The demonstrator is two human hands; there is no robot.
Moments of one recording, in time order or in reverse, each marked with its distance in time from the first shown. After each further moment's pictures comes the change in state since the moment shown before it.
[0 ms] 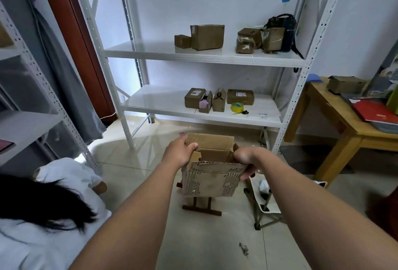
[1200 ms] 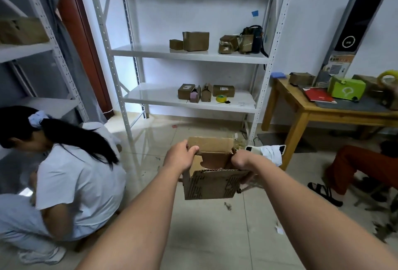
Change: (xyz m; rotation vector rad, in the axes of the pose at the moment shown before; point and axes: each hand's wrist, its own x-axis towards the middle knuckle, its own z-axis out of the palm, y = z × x) left_hand -0.341 -0.010 -0.027 0.016 -0.015 0.036; right_hand -0.274 0.139 0.177 -0.074 0.196 0.003
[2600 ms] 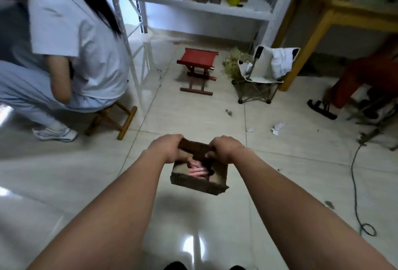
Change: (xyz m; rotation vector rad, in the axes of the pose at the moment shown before) left_hand -0.284 -0.282 0.185 0.312 -0.501 -0.022; right_hand -0.030 0.224 0.385 -0.621 -0.084 -0.337
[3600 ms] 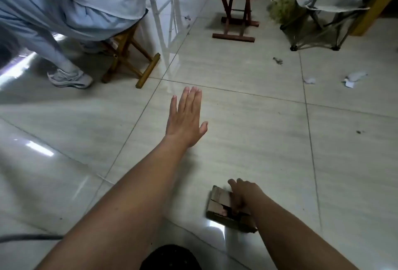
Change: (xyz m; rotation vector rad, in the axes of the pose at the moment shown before) left_hand 0.093 -0.157 0.282 0.488 0.478 0.000; right_hand 0.139 0.033 0.464 -0.111 -0.392 0.067
